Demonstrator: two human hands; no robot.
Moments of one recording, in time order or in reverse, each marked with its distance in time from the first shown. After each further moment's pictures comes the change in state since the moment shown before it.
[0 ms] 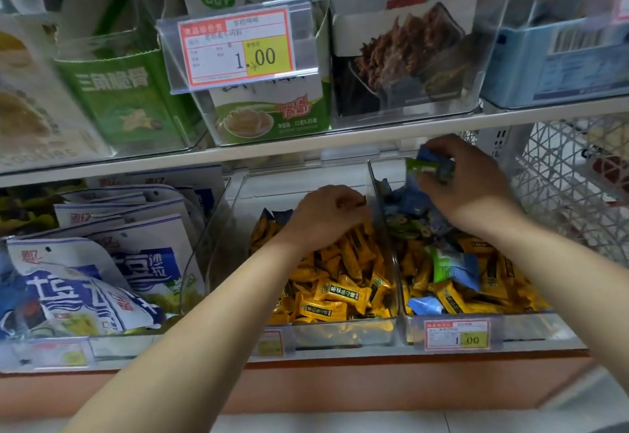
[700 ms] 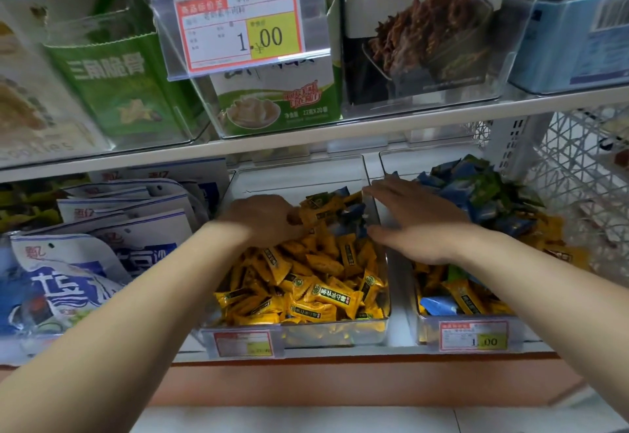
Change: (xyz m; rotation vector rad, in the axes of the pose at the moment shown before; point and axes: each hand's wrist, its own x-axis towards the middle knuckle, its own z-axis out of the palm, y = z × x) left_hand -0.012 -0.054 -0.073 0.636 -0.375 -0.213; right_hand -0.015 -0.018 0.053 -0.279 -0.651 -0.130
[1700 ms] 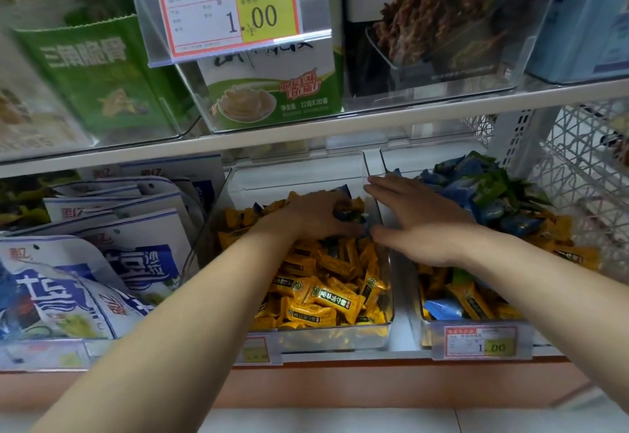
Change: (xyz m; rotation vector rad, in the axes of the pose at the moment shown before) left_hand 0.047 0.060 0.018 -0.204 0.037 0.166; right_hand 0.001 -0.001 0.000 0.042 -0.008 -0.018
